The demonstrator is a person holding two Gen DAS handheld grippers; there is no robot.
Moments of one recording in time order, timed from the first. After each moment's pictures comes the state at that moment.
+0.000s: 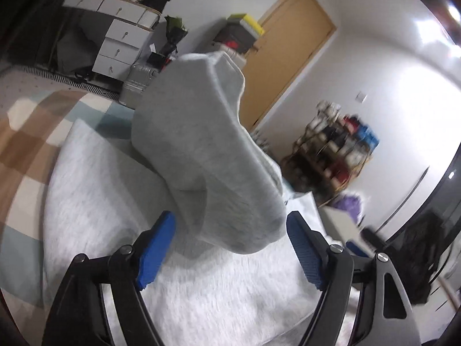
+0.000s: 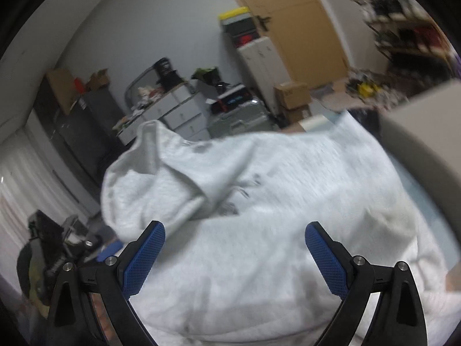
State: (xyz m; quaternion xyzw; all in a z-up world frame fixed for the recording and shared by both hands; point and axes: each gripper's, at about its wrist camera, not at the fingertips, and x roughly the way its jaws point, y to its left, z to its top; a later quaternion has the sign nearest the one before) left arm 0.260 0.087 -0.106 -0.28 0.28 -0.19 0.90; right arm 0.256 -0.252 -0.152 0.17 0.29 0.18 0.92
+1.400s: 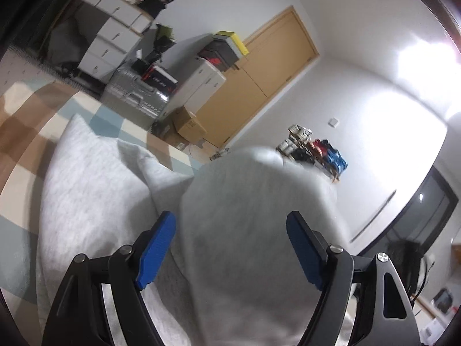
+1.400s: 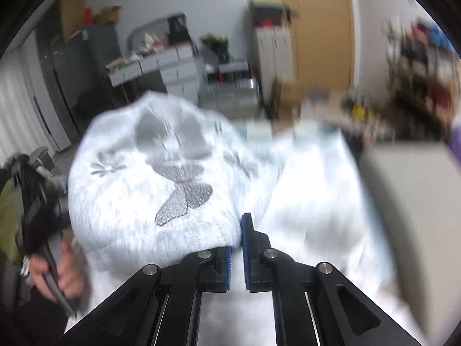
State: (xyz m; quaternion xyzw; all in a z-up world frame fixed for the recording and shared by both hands) left arm 0.246 0.101 -0.110 -0.32 0.23 -0.25 0.88; right arm 0.223 -0.215 -0.146 0.03 0.38 0.14 0.92
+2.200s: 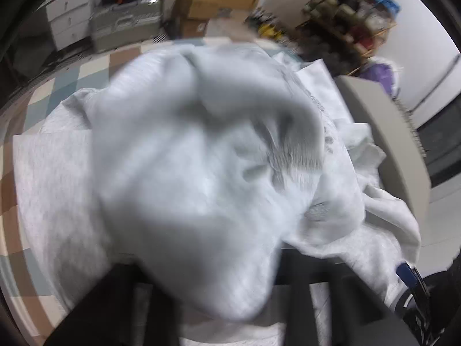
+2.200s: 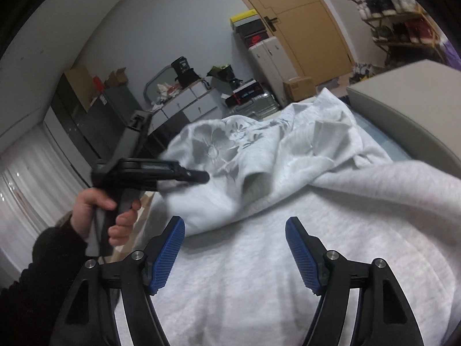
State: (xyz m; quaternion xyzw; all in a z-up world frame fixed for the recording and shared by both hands) left arm 0.350 -0.029 -0.113 -0.02 0.56 -0.19 0.81; right arm 0.091 -0.279 -0.169 0.21 0.30 0.21 0.91
